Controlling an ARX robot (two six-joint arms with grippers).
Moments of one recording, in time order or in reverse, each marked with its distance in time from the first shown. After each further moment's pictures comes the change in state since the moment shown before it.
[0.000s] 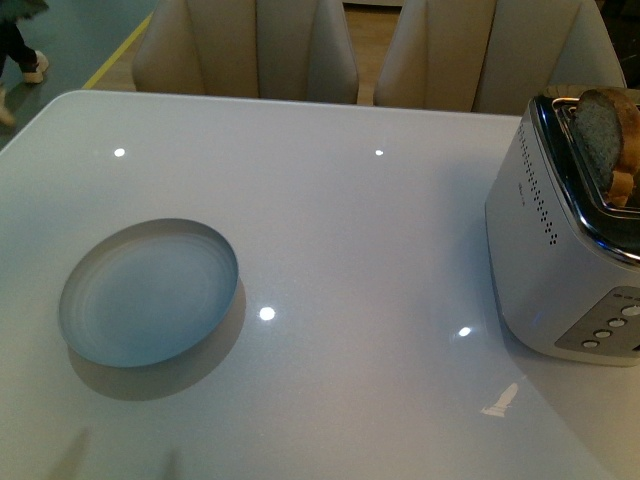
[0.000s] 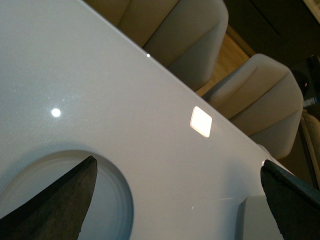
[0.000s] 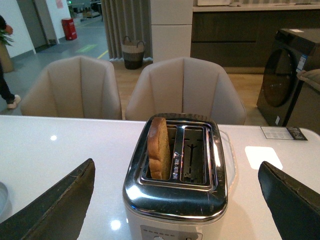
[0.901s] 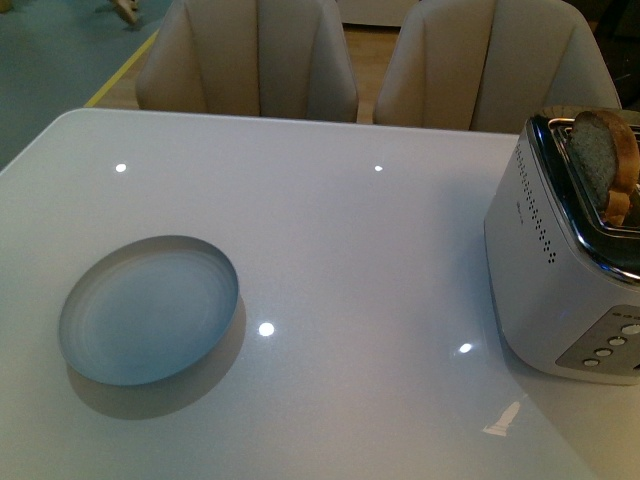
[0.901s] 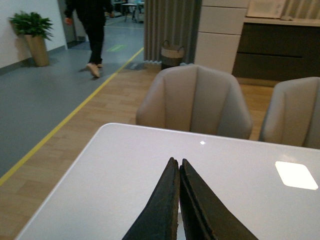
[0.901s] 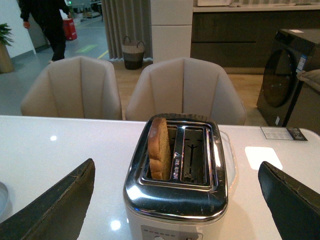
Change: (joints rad) left arm 0.069 -0.576 -0.545 0.360 -0.114 0.623; right arm 0.000 0.000 0.000 0.000 0.000 0.000
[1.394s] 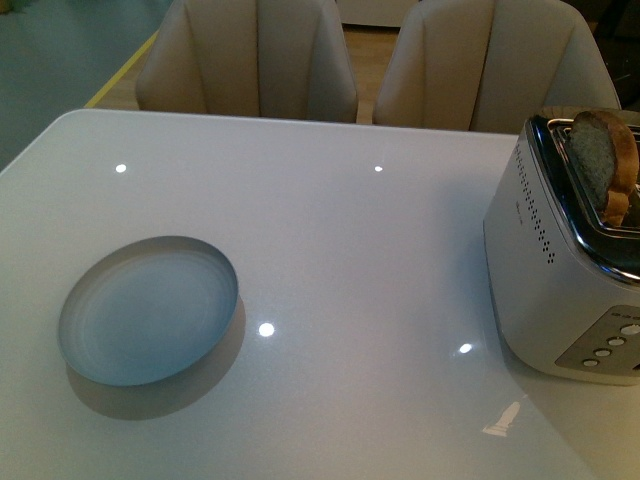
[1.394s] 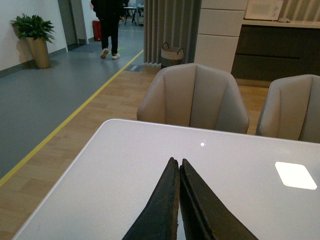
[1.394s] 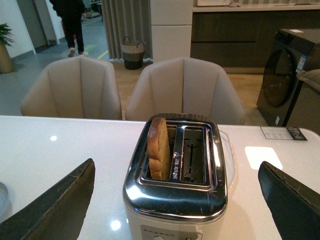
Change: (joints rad) left arm 0.000 -0.328 -0.086 -0.233 0.003 0.003; right arm 0.000 0.000 0.000 0.000 0.000 0.000
